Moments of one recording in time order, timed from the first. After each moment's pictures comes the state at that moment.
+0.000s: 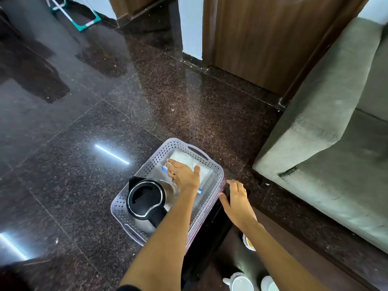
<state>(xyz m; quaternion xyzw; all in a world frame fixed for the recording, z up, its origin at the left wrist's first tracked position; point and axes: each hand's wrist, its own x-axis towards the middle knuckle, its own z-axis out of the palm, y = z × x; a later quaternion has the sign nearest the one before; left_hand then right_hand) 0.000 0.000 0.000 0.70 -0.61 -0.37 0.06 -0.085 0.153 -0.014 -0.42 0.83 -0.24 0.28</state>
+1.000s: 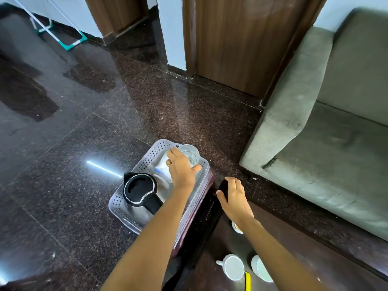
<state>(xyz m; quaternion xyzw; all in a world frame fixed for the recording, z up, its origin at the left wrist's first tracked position) 0.004 0.048 0.075 0.59 -0.76 -0.26 0.12 -0.073 0.208 0.032 -0.39 0.84 -0.29 0.24</state>
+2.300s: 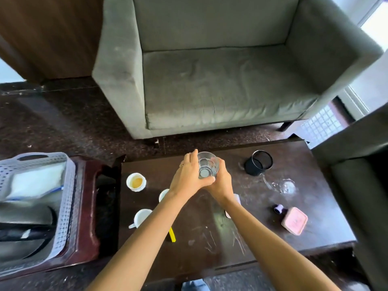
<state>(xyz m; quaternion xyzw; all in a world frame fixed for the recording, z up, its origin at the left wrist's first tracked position) -0.073 0.431 0.064 0.08 -0.94 -0.32 -0.11 -0.089 0.553 0.006 0.00 0.85 -0.51 0.13</state>
